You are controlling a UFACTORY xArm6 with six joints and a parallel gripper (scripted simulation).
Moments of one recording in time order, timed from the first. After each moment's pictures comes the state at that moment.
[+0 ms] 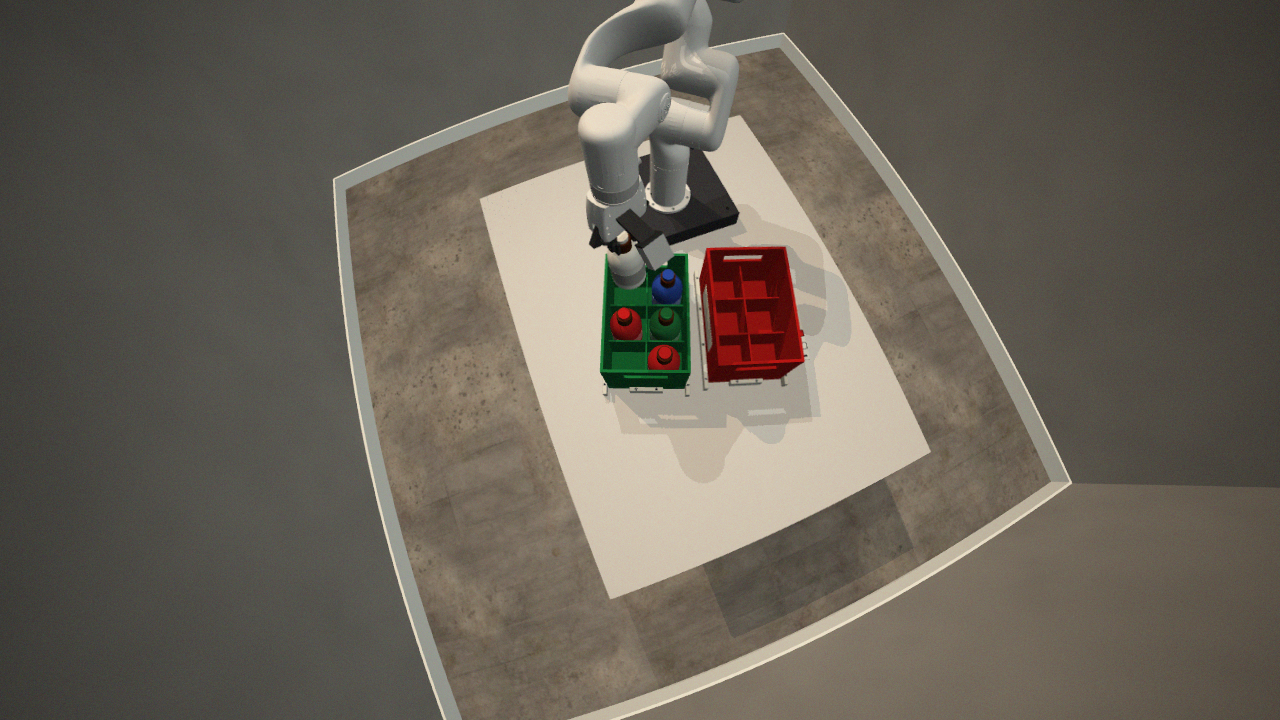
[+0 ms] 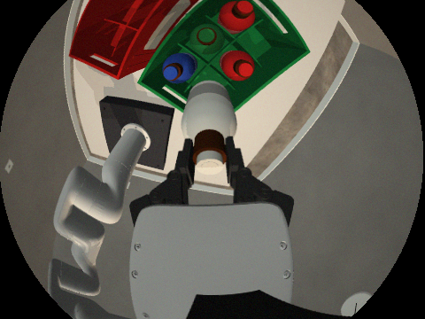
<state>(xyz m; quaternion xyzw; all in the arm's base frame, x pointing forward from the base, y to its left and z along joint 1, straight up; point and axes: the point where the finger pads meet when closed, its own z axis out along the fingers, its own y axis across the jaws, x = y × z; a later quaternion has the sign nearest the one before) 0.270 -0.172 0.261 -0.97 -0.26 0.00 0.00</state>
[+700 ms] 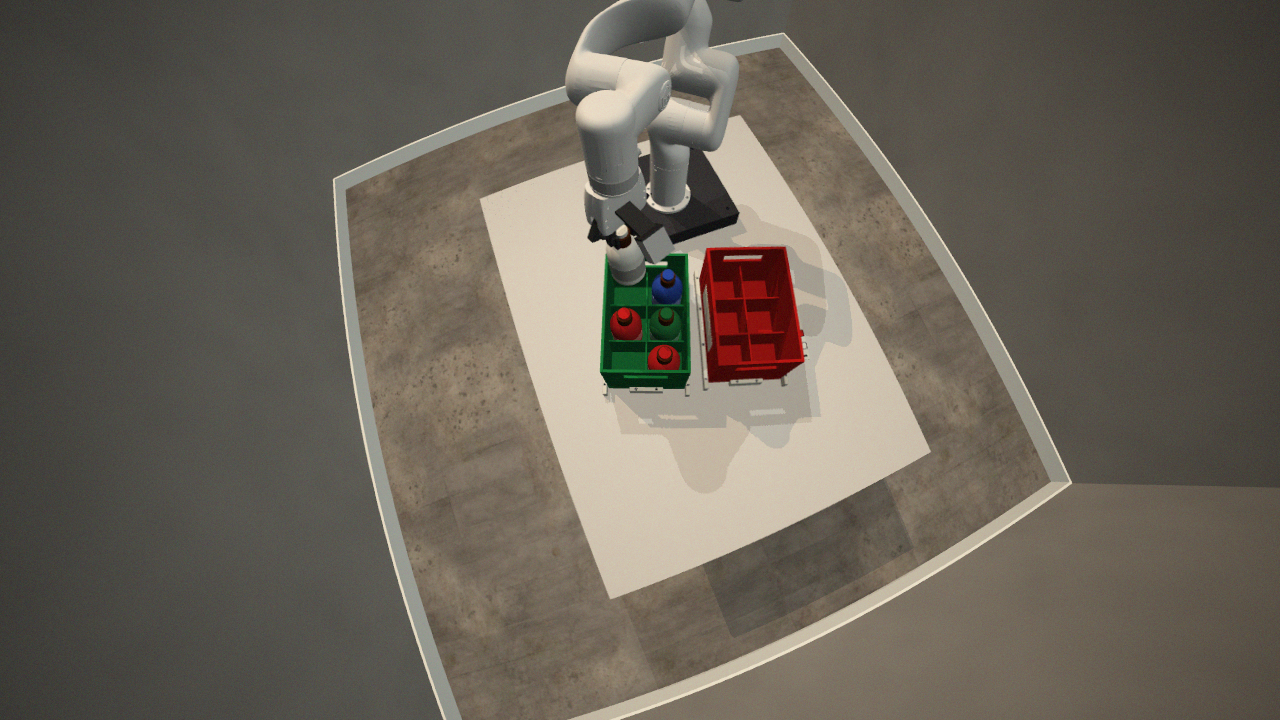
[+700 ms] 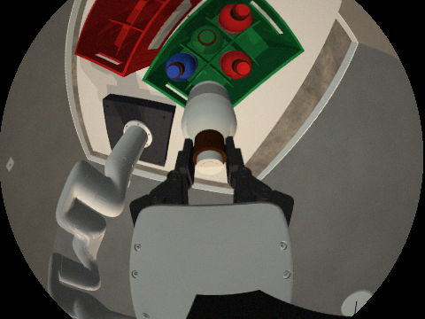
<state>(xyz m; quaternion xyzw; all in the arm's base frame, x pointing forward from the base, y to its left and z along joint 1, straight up) 0.270 -0.172 0.281 -0.97 -0.26 0.00 0.00</state>
